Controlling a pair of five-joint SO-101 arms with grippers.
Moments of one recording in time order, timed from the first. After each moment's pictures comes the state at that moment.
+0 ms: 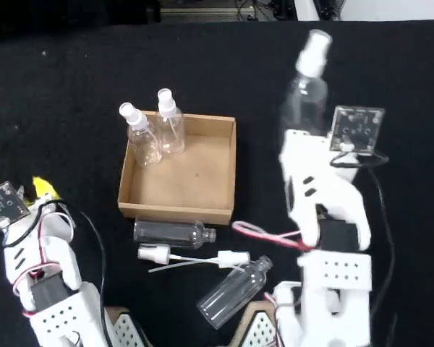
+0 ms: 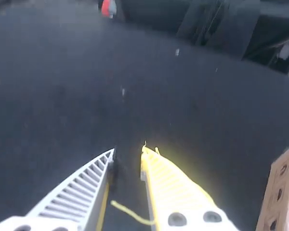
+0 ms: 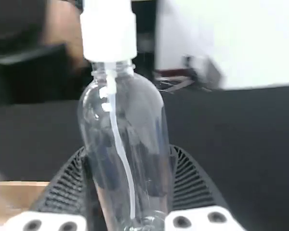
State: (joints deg) left arm -31.6 -103.8 95.6 35.9 5.3; right arm 6.8 -60.4 64.6 21.2 -1.0
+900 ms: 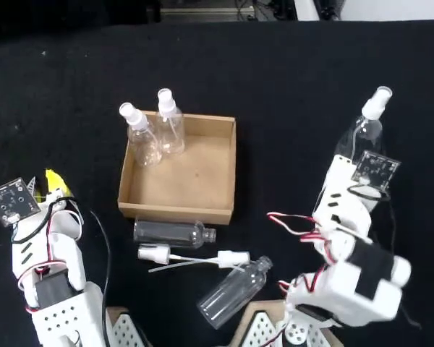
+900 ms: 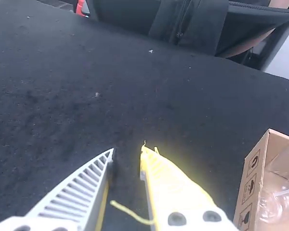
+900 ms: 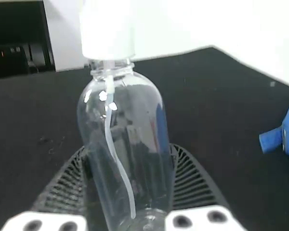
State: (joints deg) left arm -26.8 -103.9 96.0 33.9 5.6; right arm 27.0 2.4 76.5 -60.7 4.0
